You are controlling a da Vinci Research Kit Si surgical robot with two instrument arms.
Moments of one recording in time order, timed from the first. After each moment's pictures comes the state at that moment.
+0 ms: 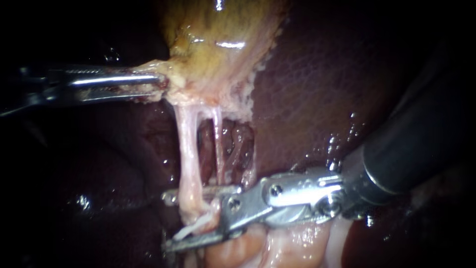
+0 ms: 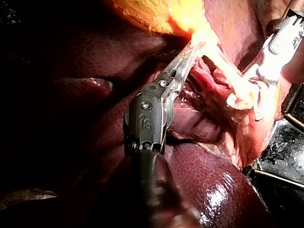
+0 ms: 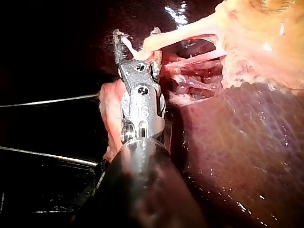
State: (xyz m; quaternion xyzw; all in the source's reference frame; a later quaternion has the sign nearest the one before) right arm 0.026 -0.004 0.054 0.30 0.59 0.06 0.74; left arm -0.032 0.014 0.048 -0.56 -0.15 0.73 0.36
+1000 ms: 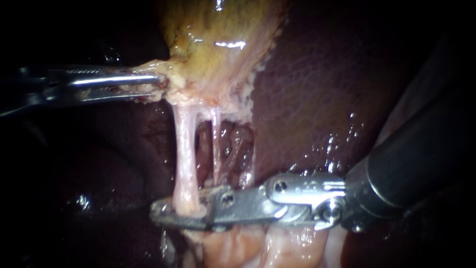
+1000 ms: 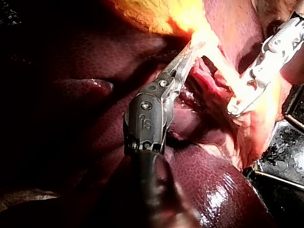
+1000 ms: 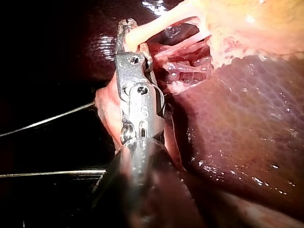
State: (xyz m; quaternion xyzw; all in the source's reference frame) right arm 0.025 -0.003 0.055 0.33 0.57 0.11 0.75; left arm -0.032 0.014 0.047 -0.56 -0.15 0.73 0.36
